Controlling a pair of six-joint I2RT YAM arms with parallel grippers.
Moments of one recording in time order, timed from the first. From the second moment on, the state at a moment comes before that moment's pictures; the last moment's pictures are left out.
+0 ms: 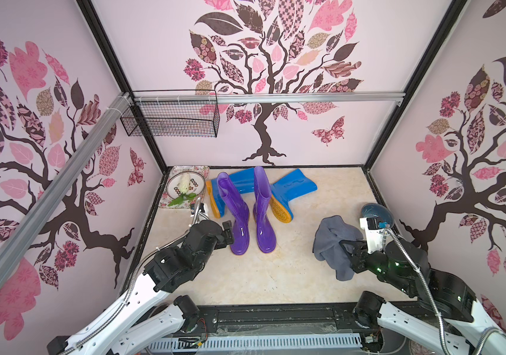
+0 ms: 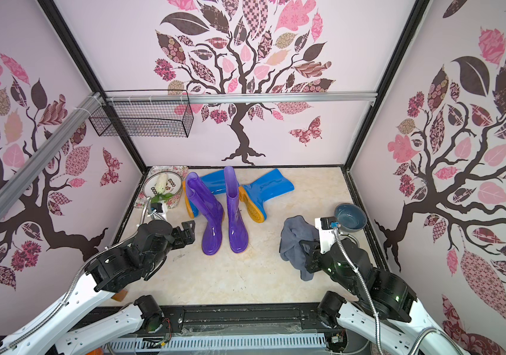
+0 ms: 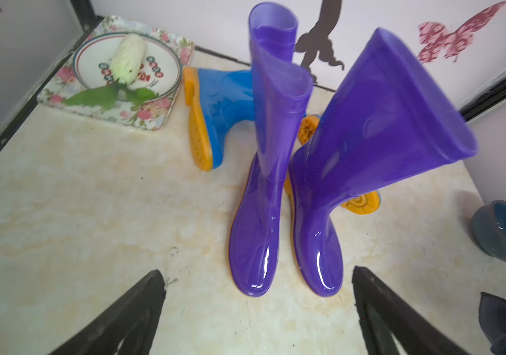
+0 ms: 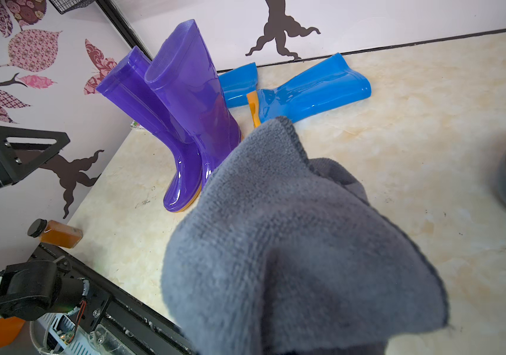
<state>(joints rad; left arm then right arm) -0.73 0.80 0.97 -0.87 -0.51 -0.71 0.86 0.46 0.95 -0.96 0.27 0.55</state>
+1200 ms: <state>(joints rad) -0.06 1.71 1.32 -0.67 0.00 -0.73 0.86 0.47 0.94 -0.96 0.19 0.50</state>
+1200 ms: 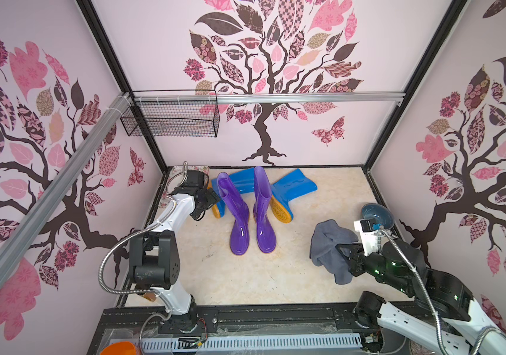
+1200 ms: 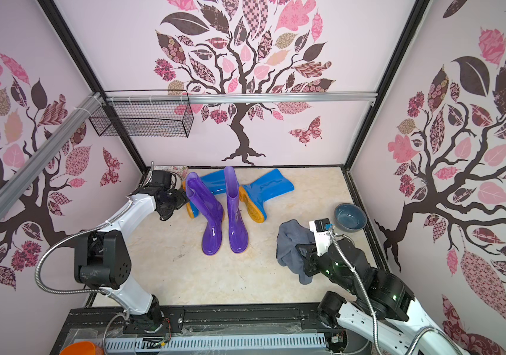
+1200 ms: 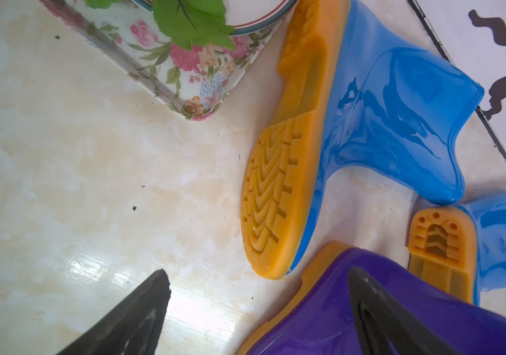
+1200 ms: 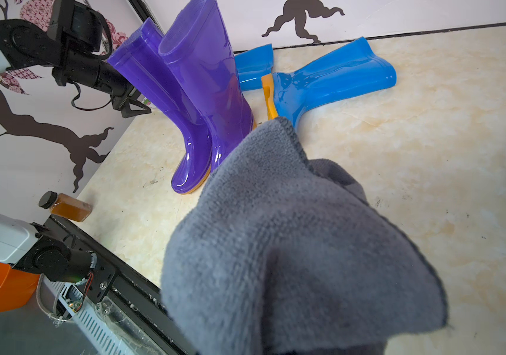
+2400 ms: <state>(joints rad) -0.13 1.99 1.45 -0.58 -0.11 -0.74 0.86 0.48 0.93 -0.96 0.13 0.50</state>
